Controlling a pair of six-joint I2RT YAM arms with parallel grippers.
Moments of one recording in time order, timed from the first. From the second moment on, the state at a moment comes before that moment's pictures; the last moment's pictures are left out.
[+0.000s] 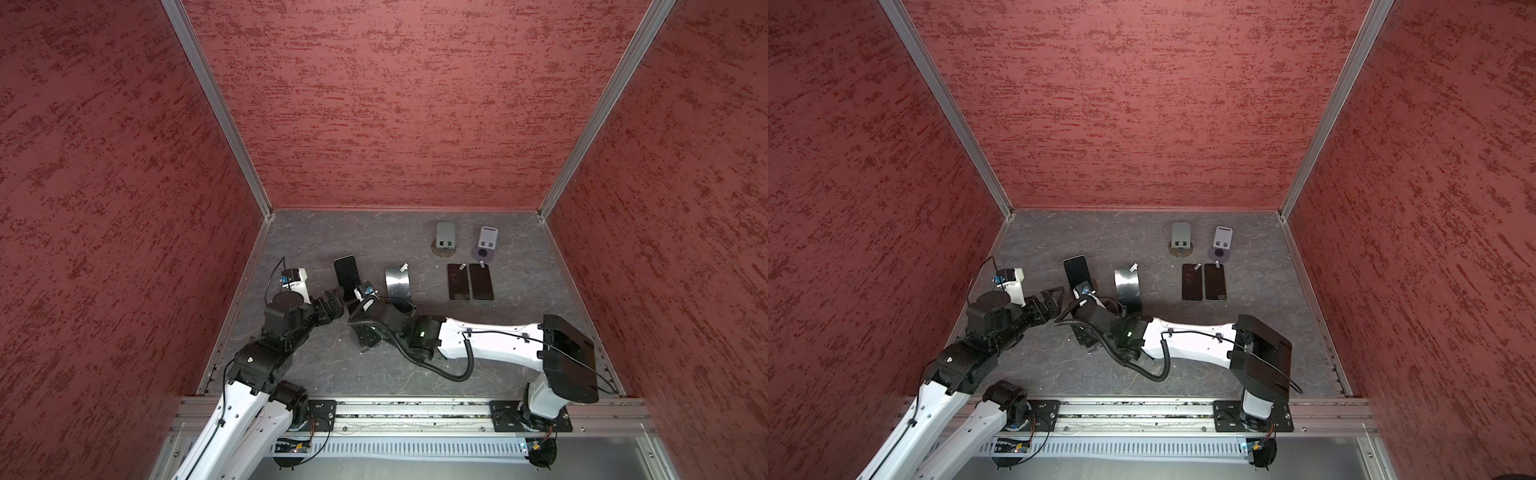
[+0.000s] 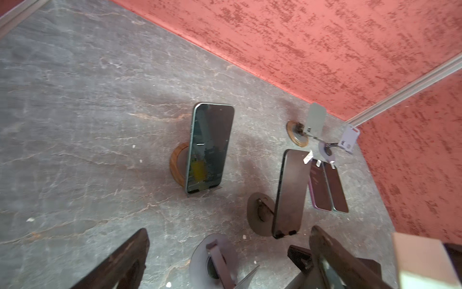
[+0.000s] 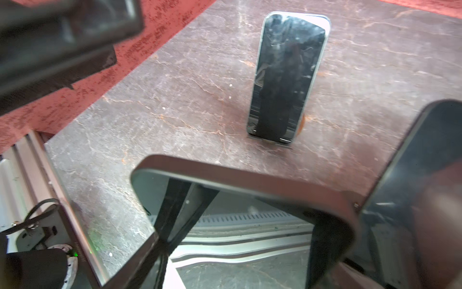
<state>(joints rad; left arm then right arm) -0.34 0.55 0.63 -0.56 -0.04 -0.58 1.23 1.70 1.20 -0.17 0.33 0.47</state>
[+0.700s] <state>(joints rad) -0.42 0.60 0.62 -0.47 0.00 -0.57 1.06 1.36 0.94 -0.30 0.43 0.58</state>
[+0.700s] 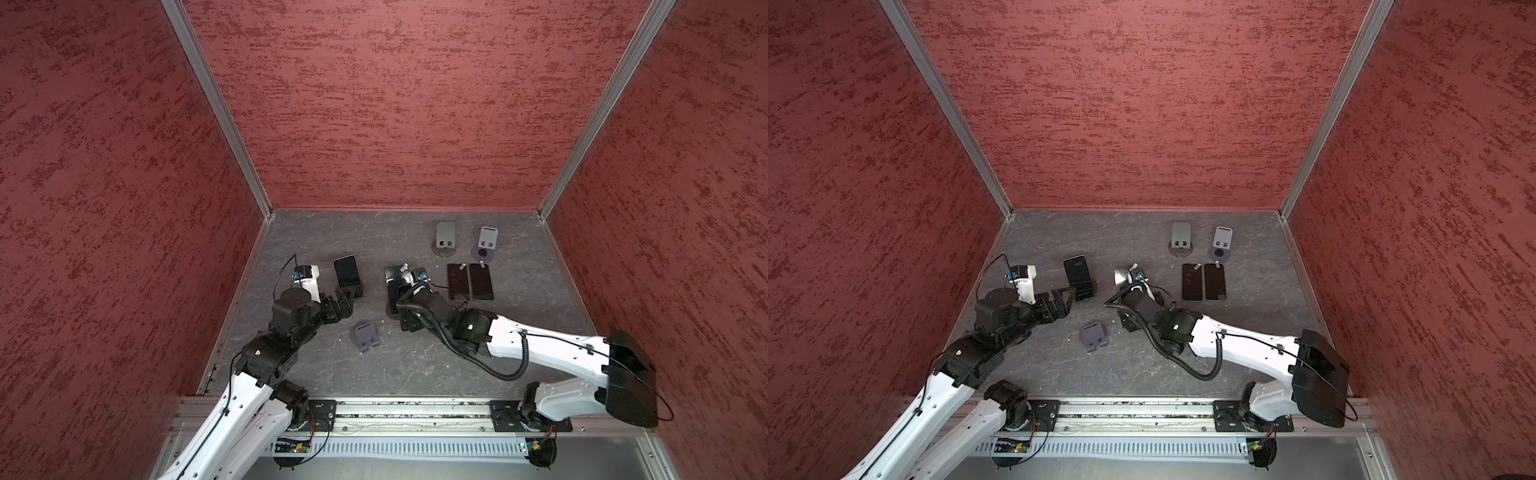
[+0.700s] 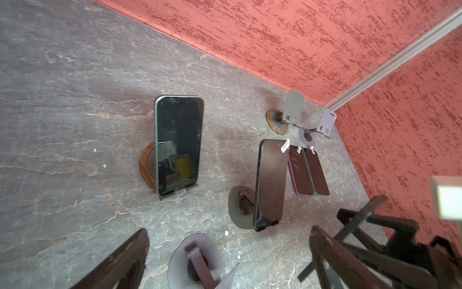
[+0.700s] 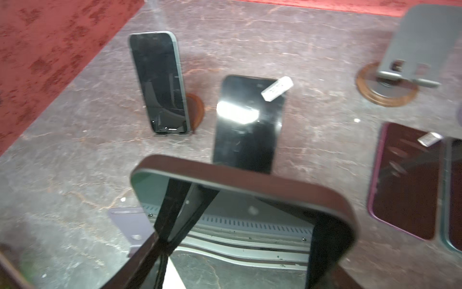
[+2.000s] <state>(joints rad) -0.48 0.63 0.59 -0.43 -0.08 -0.49 0.62 1.83 1.10 -0.29 0.15 0.53</state>
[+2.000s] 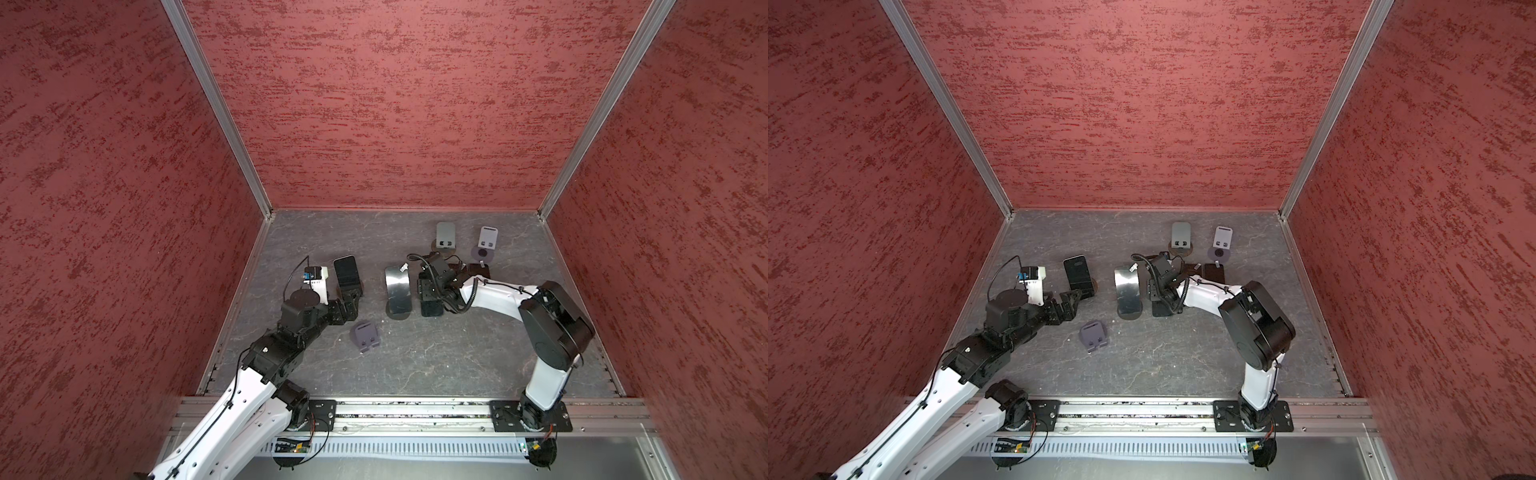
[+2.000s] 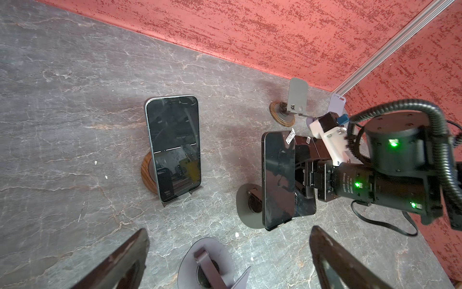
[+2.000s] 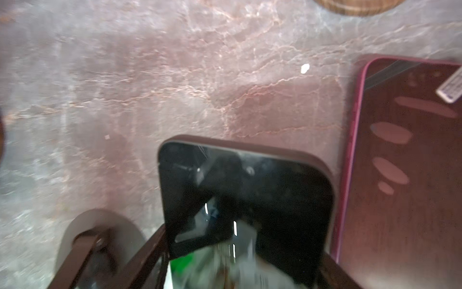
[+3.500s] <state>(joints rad) -0.62 0.64 0.60 -0.57 -0.27 -0.63 0.57 1.93 1.17 -0.24 0.09 0.45</state>
